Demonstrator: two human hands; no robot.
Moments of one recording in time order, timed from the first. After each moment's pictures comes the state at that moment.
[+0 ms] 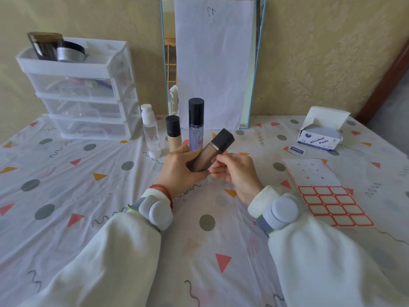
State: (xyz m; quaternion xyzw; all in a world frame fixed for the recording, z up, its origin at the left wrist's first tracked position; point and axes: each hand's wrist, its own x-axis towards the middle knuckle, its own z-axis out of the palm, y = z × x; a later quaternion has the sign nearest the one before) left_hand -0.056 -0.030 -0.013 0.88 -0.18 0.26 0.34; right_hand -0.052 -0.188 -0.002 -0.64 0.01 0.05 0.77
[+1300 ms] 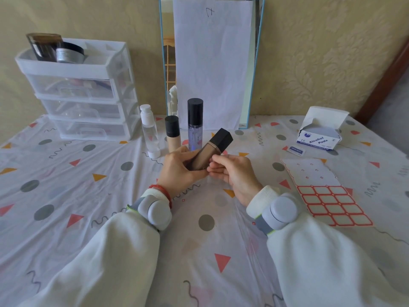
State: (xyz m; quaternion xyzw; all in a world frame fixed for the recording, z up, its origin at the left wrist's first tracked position) left_hand -0.057 -0.033 -0.013 0.85 -0.13 0.20 0.46; right_hand -0.056 -0.188 0.001 -0.62 0.01 0.08 0.78
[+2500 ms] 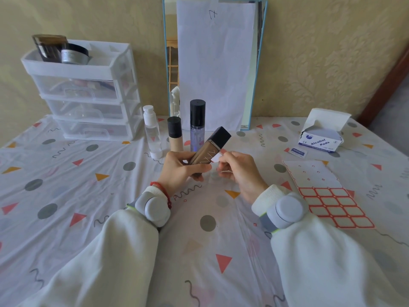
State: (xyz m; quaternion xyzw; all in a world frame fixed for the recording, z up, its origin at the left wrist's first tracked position) left_hand -0.053 -0.028 -0.011 0.74 -0.06 0.08 0.66; right_hand -0.055 -0.192 0.011 -0.70 -0.03 0.04 0.71
